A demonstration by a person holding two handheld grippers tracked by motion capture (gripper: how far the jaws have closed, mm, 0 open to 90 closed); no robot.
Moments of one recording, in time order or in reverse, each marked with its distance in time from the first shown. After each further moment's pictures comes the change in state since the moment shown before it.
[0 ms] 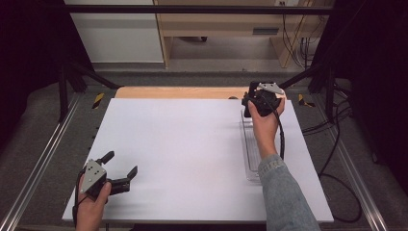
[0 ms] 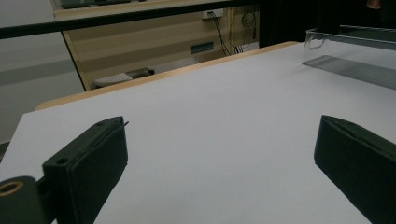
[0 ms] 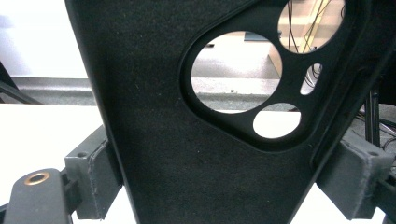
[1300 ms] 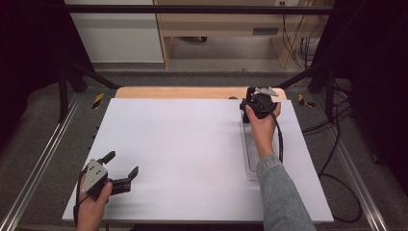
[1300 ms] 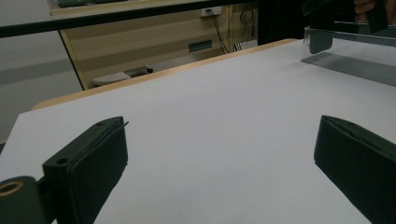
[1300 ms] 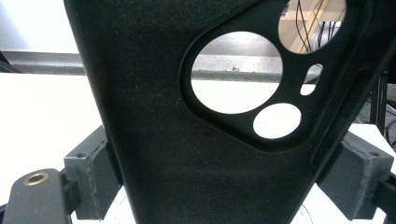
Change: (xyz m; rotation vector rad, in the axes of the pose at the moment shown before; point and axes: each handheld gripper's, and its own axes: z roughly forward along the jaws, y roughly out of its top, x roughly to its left) left arm -0.001 -0.001 0.002 0.008 -0.008 0.006; right arm 0.000 -0.022 0.026 0.094 0.002 -0.010
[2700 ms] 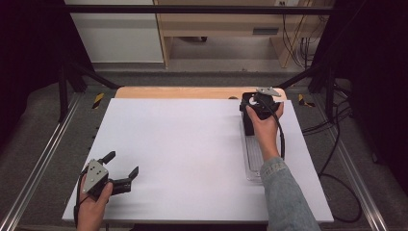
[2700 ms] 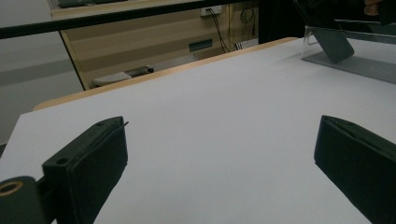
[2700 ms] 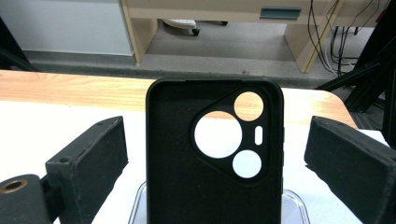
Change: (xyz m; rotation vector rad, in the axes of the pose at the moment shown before) left arm -0.001 0.000 0.000 0.004 0.004 0.009; right arm -0.001 0.004 -0.016 -0.012 0.053 -0.018
